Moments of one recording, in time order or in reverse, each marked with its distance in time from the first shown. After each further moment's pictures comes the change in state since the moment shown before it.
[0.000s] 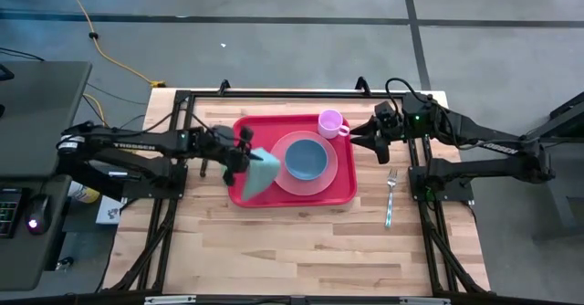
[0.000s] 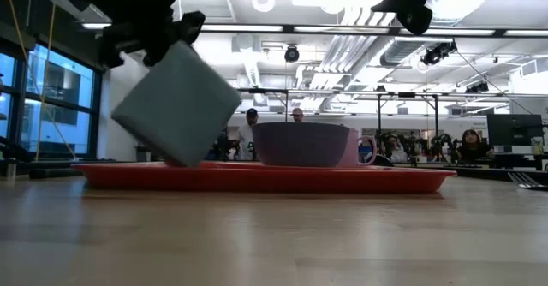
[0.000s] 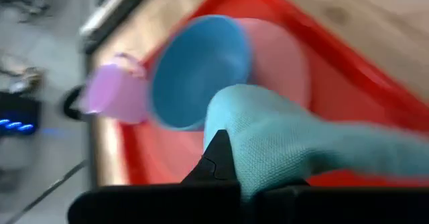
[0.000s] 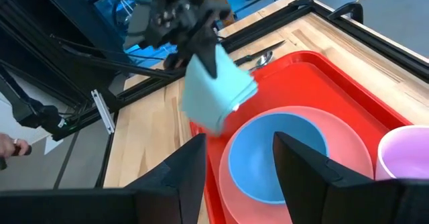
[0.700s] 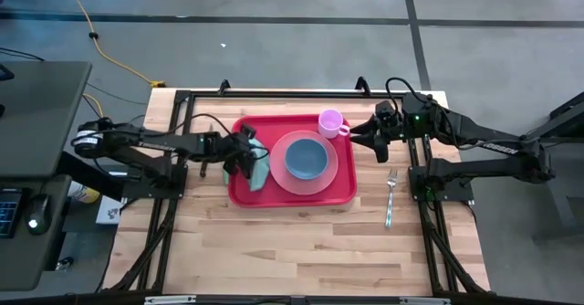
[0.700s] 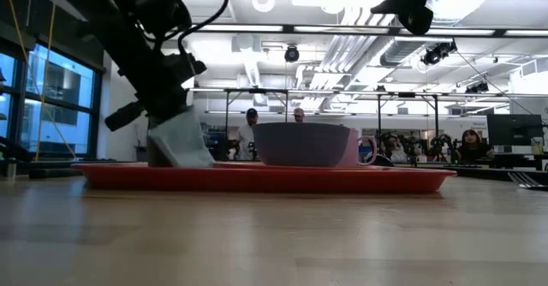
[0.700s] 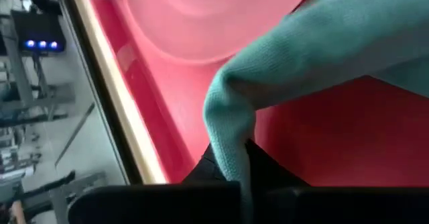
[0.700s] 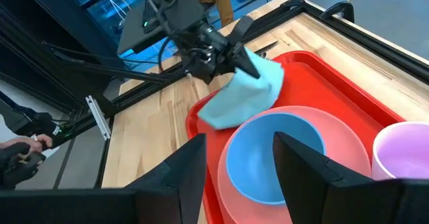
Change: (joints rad) left arm 0.062 0.212 -0.074 0.037 -0.394 0.183; right arm 0.000 0.000 0.000 0.000 0.029 0.026
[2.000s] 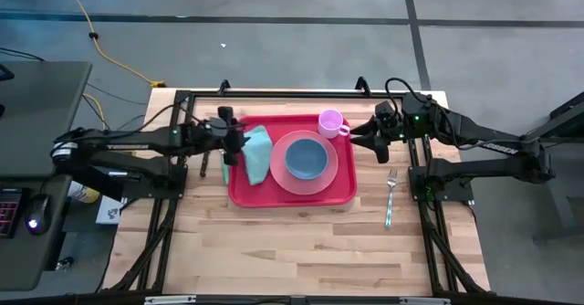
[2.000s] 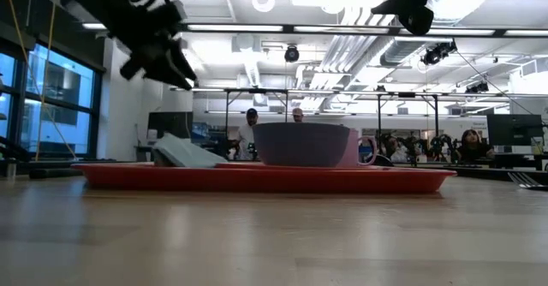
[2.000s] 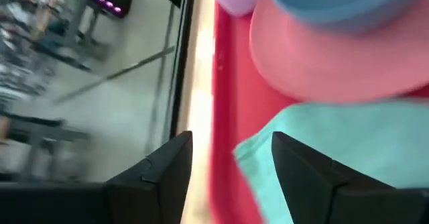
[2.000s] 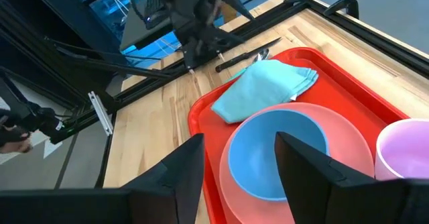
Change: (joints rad) left arm 0.043 -0.305 0.032 -0.070 -0.012 -0.379; right arm 0.000 0.000 0.000 -0.009 -0.015 -0.005
